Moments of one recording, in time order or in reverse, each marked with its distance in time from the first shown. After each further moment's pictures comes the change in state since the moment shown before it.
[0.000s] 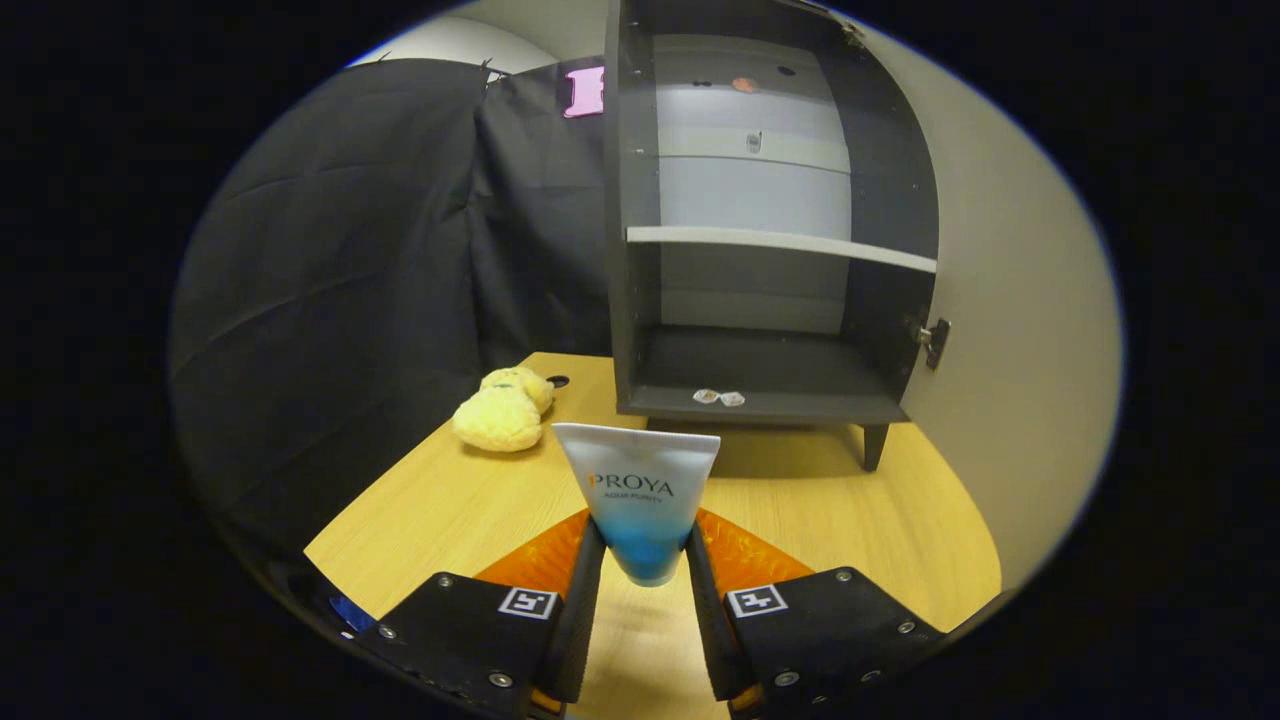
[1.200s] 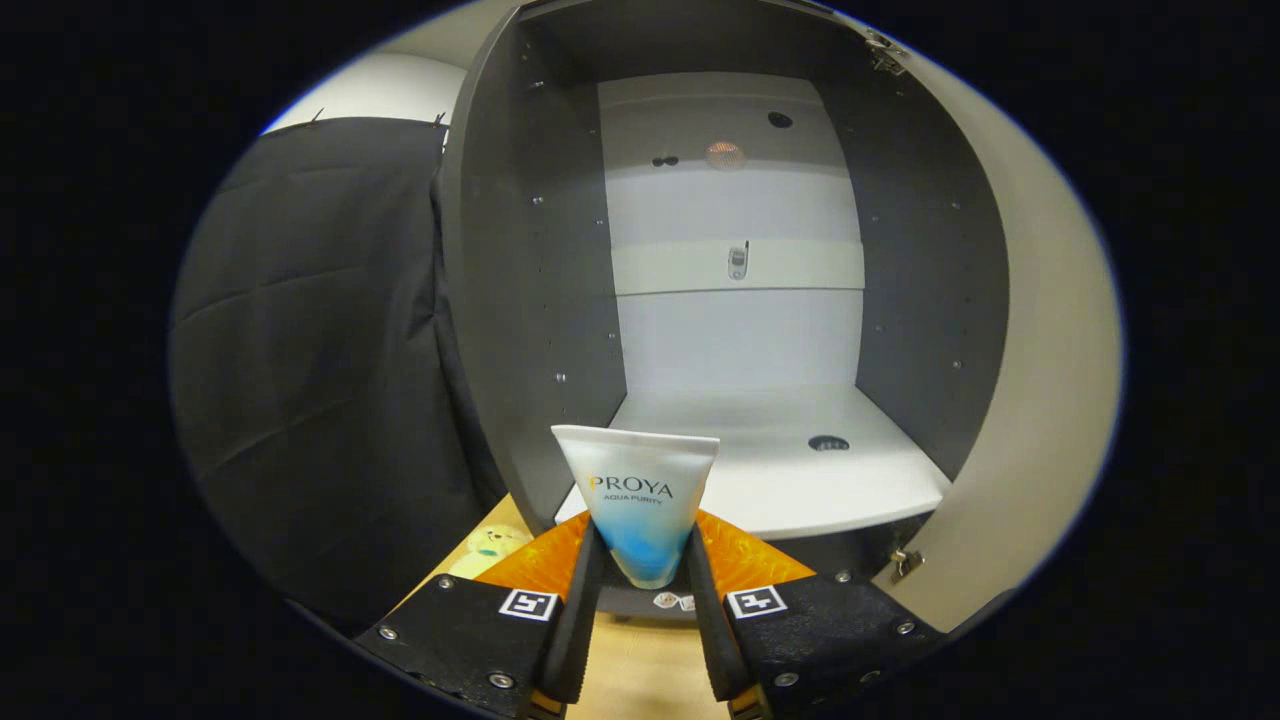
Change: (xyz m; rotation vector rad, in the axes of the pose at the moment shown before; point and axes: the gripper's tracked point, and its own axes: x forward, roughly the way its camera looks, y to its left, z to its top) arm 0.059 -0.054 0.249 0.067 -0.114 0.048
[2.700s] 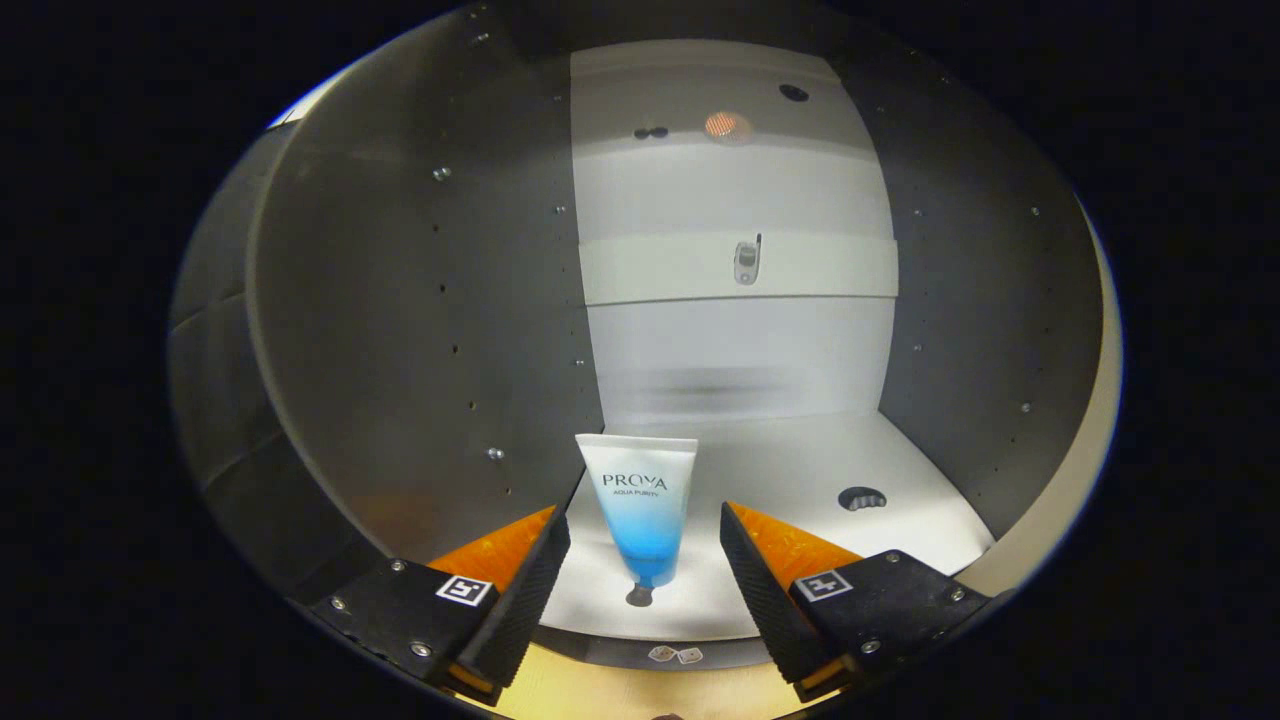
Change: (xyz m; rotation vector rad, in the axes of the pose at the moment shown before) arm 0.074 -0.014 0.028 0.016 -0.008 -0.072
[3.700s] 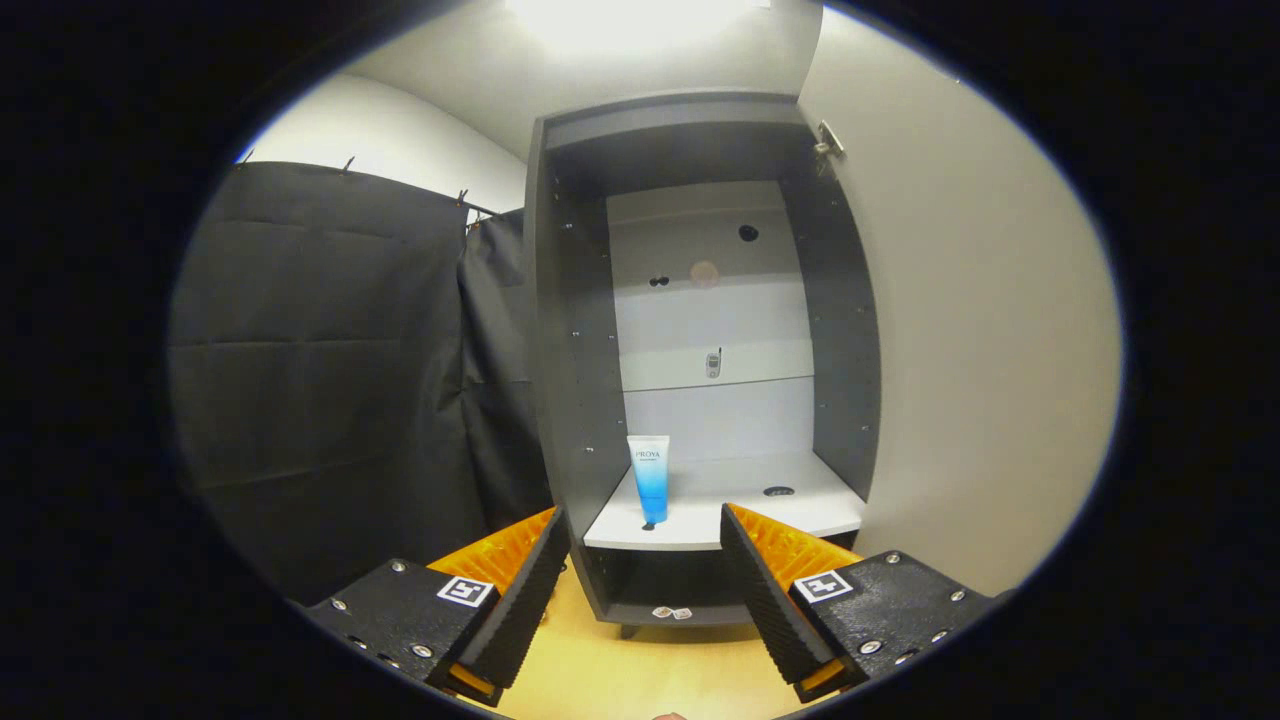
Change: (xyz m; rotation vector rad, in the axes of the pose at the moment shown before) arm -0.244 -0.014 -0.015 -0.011 -0.275 0.066
